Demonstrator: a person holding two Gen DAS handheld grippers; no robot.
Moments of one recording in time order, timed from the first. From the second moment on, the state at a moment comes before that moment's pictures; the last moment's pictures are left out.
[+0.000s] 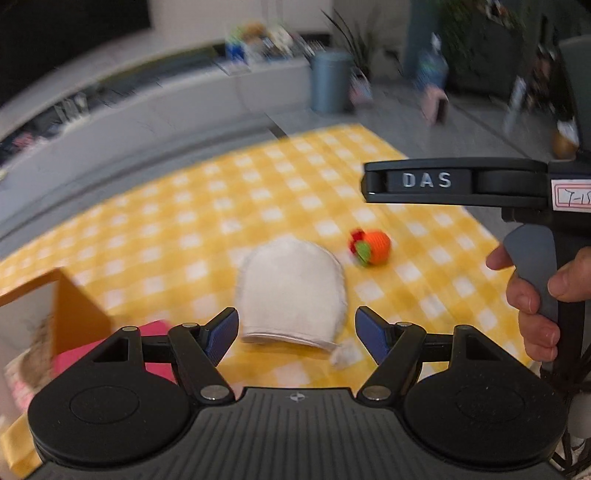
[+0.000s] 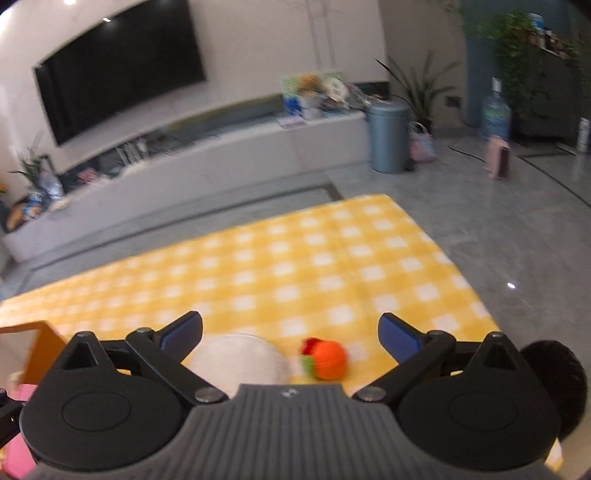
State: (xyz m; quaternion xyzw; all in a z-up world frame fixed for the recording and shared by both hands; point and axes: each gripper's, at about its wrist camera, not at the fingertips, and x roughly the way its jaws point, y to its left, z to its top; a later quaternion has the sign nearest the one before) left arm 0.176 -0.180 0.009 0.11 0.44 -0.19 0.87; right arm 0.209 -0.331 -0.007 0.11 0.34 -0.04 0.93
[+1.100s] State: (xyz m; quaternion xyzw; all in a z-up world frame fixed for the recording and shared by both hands) left arm 0.261 -0.230 -0.094 0.16 0.52 -0.20 0.82; right arm 0.281 -0.362 -0.108 0.11 0.46 -0.05 0.88
